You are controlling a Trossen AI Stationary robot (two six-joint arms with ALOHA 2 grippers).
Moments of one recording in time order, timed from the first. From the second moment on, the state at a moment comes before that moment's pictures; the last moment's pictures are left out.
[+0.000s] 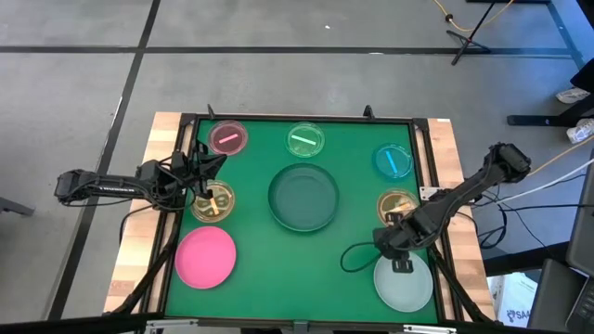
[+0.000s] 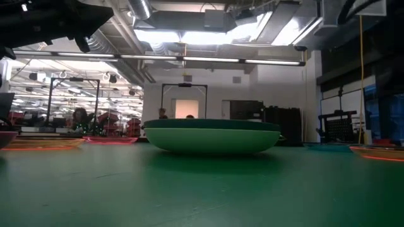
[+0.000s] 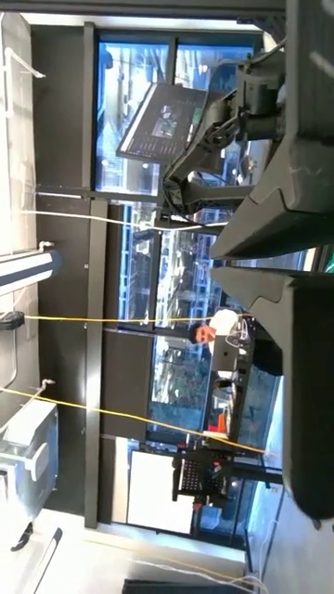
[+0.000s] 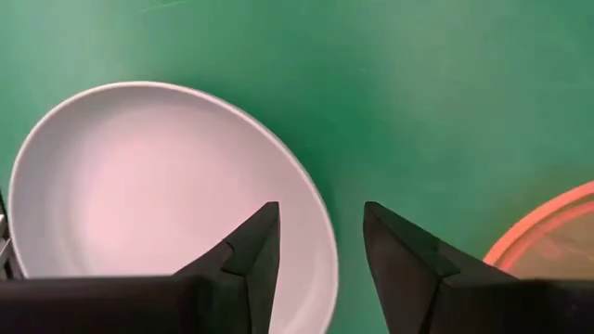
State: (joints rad) left arm 0.08 0.36 0.01 0.82 -0.25 -0.02; right arm 0.62 1.30 0.76 -0.83 -0.13 0.62
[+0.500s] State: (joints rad) left arm 0.08 0.36 0.01 0.82 -0.25 -0.02; right arm 0.62 1.30 0.60 -0.58 -0.16 0.62
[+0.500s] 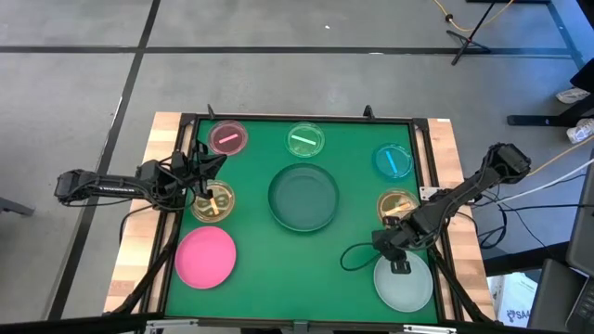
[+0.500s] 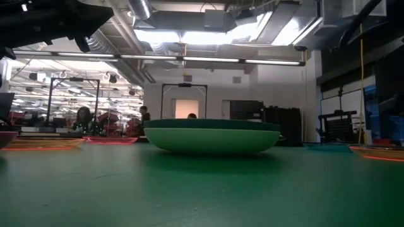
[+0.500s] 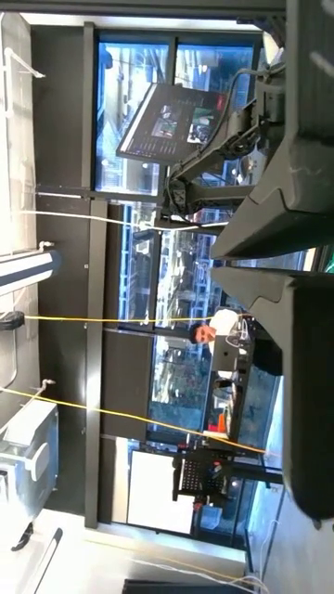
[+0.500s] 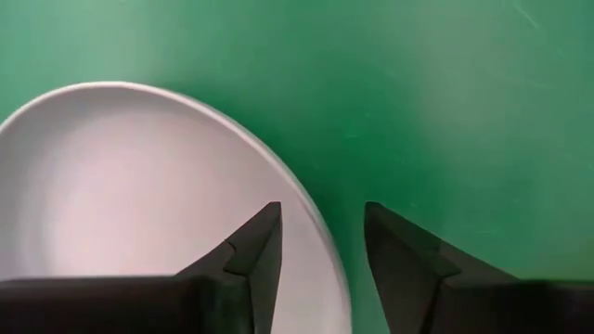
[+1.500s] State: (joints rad) left arm 0.08 0.36 0.01 0.82 -0.25 -0.02; right arm 0.50 1.33 0.69 -0.50 -0.19 0.62
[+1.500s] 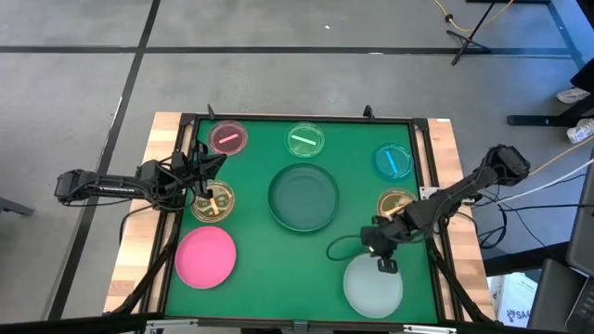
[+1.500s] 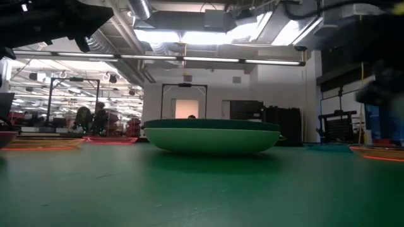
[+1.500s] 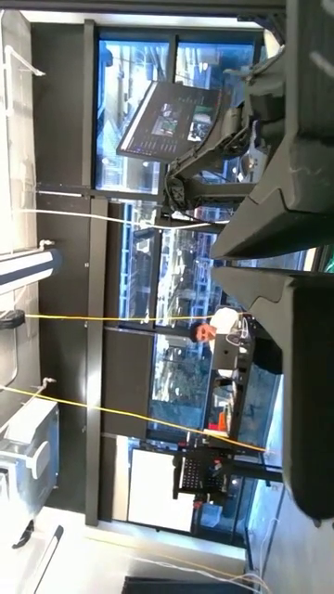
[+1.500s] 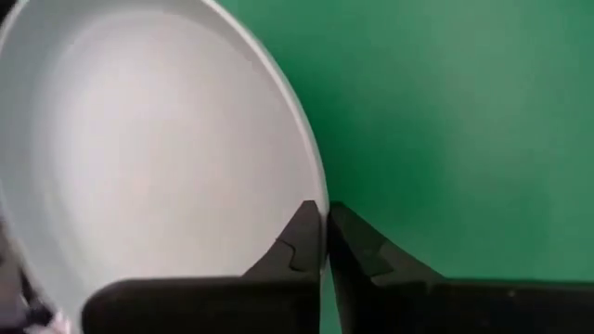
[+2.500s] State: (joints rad) left arm 0.08 0.36 0.01 0.83 -0.25 -0.02; right arm -0.16 1.39 0.89 -0.22 0.01 0.27
